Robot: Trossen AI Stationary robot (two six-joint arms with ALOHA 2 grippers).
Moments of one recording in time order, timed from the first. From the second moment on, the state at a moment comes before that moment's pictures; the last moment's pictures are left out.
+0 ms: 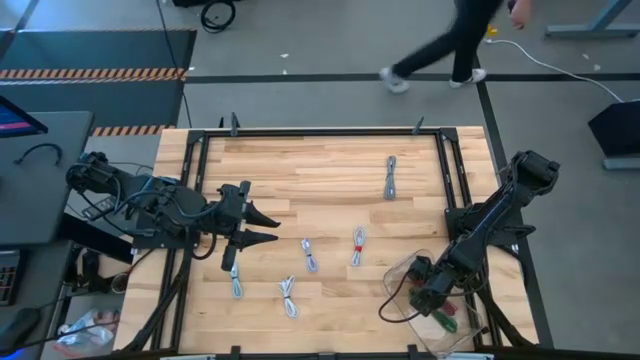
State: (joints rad) left arm -0.44 1.10 1.25 -0.40 -0.32 -0.29; right arm 0.83 1.41 0.69 -0.52 -0.19 1.72
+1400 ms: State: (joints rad) left arm -0.41 1.45 1.25 -1.39 -0.50 -0.65; right arm 0.62 1.41 1.36 -0.50 0.12 0.70
